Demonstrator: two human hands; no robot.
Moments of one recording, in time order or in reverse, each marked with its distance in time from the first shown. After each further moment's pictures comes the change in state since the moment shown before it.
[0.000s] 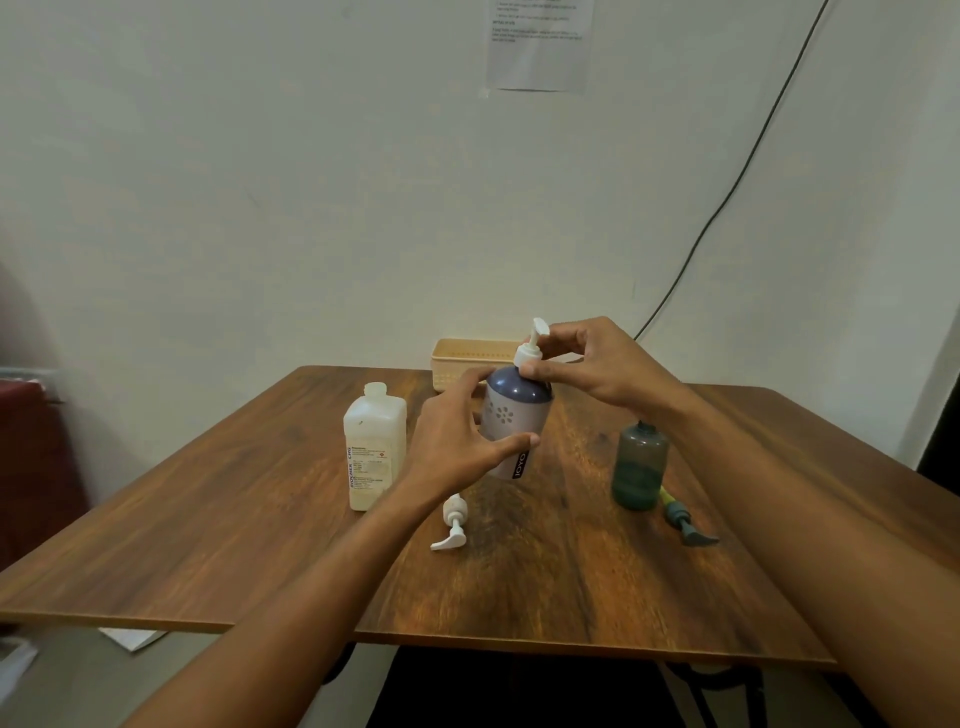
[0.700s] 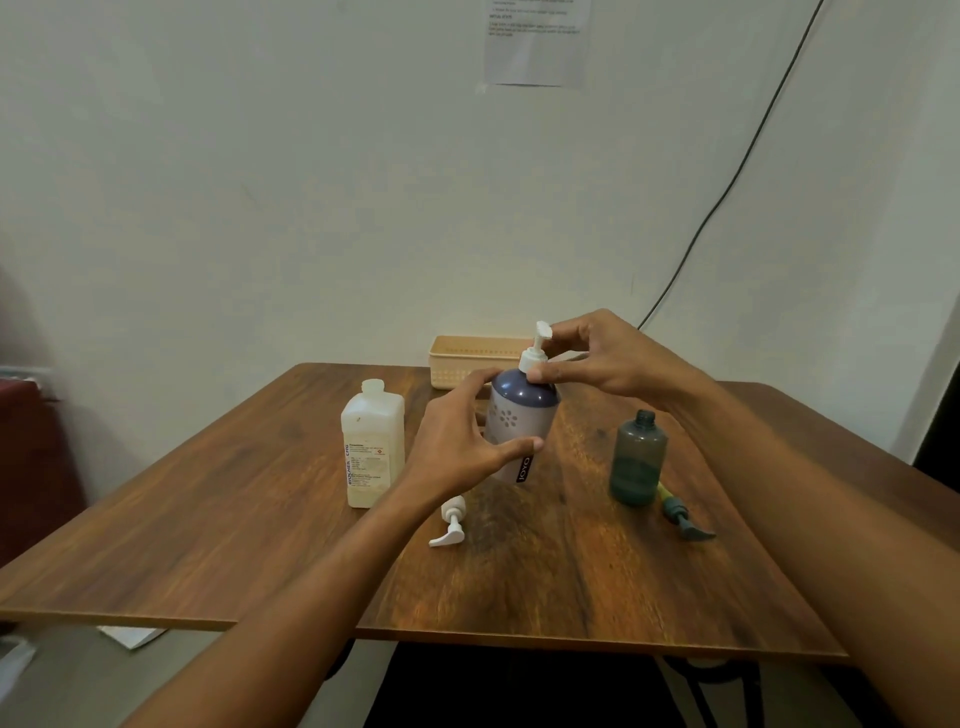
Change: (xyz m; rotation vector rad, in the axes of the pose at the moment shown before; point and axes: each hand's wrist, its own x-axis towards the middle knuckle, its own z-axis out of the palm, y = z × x) left_hand -0.004 0.001 0.002 -0.017 -0.036 0.034; right_hand -0.003 -0.008 -0.019 -0.018 -0.152 -0.051
